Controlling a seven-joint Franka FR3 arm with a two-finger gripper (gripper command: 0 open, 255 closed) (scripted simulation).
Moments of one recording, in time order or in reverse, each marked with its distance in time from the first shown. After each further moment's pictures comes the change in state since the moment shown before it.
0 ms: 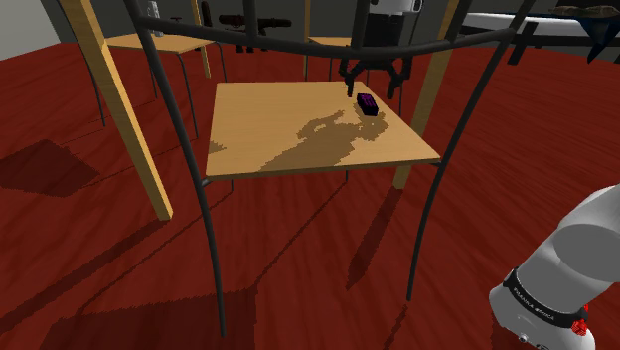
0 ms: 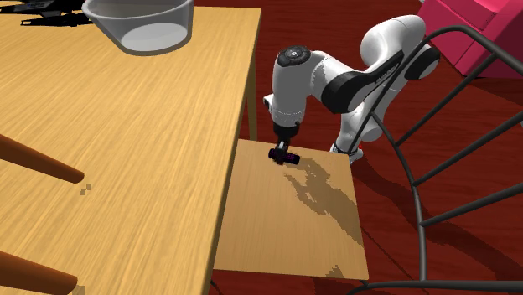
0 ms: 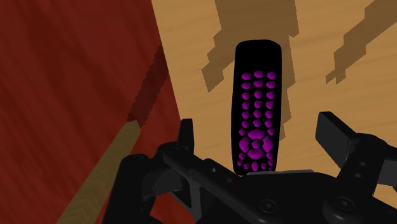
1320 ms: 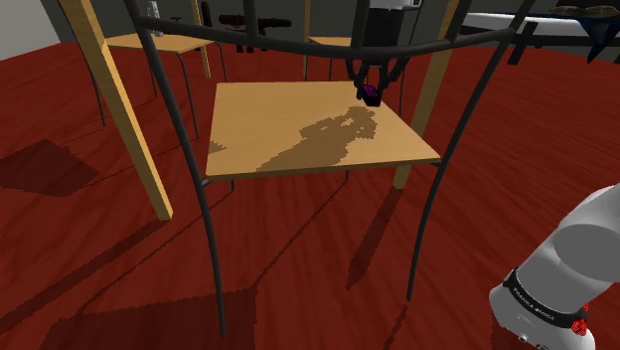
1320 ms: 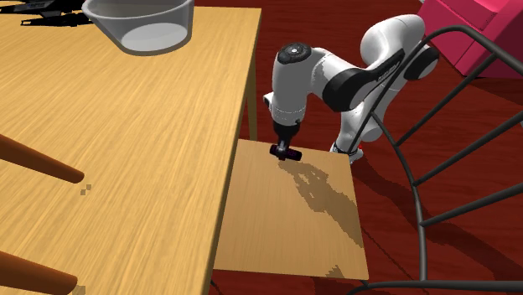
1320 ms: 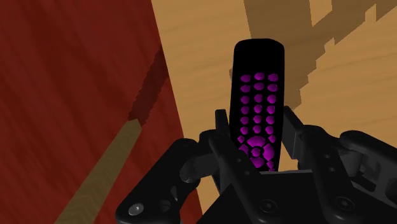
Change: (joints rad) arm 0.006 0.014 0.001 0.038 -0.007 -0.030 0.007
